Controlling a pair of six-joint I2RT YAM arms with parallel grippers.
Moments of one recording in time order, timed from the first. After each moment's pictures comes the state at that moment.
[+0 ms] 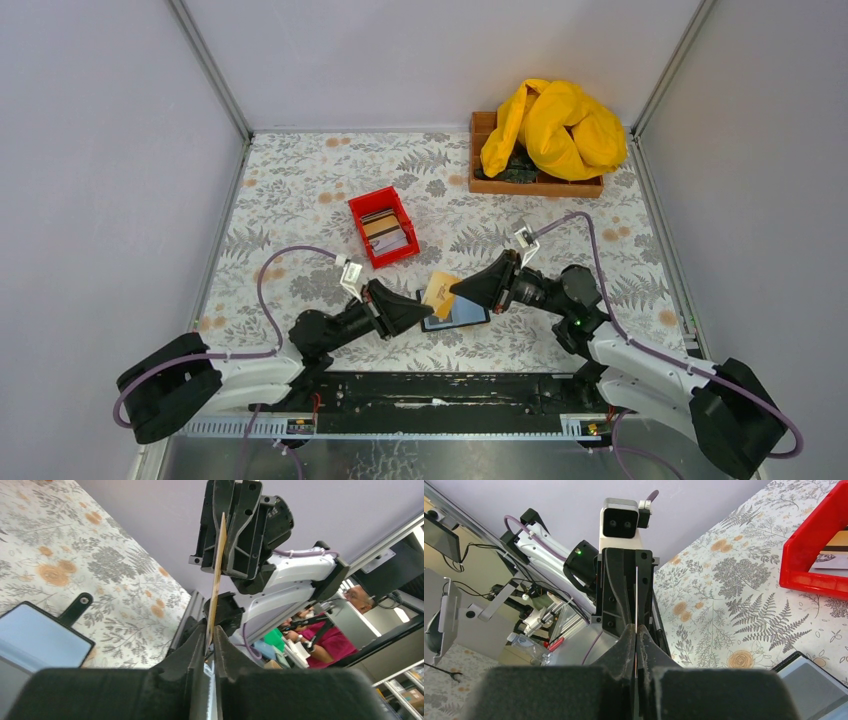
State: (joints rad) left arm -0.94 1.02 0.01 1.32 0.20 -0.93; right arm 0.69 0.93 0.26 0.90 -0.61 0.84
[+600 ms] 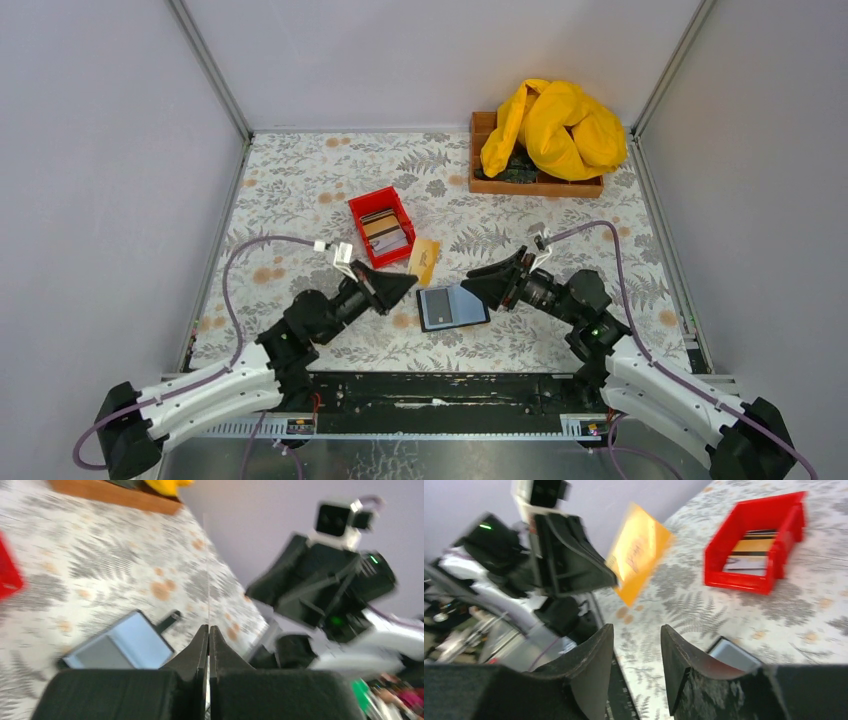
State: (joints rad) left arm -0.95 0.61 0.18 0.54 -0.05 -0.77; right arm 0.68 0.71 0.28 0.57 -0.45 0.64
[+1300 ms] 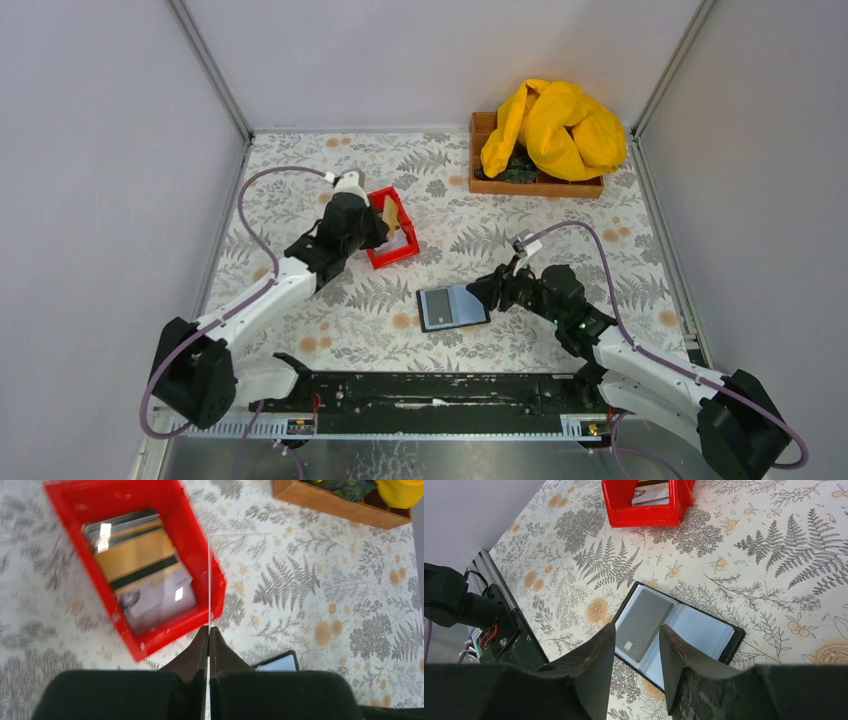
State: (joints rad) left arm -0.51 1.18 0.76 -0.14 -0.16 -0.62; right arm 0.68 0.86 0.26 0.36 -0.23 0.44
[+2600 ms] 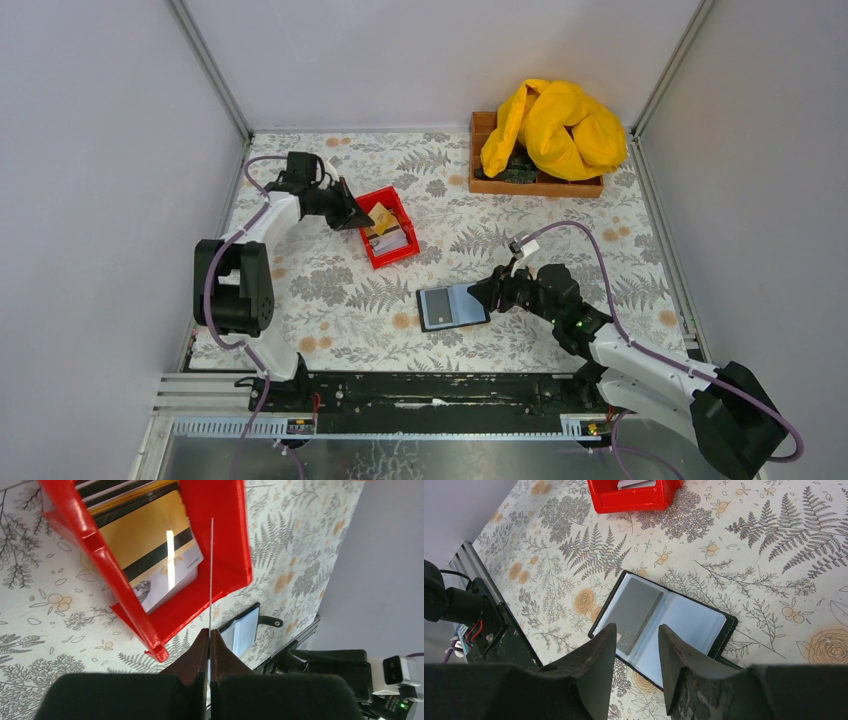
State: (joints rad) left arm -0.03 1.68 1.18 -0.46 0.69 -0.52; right arm 0.67 0.90 0.25 0.35 -0.22 0.42
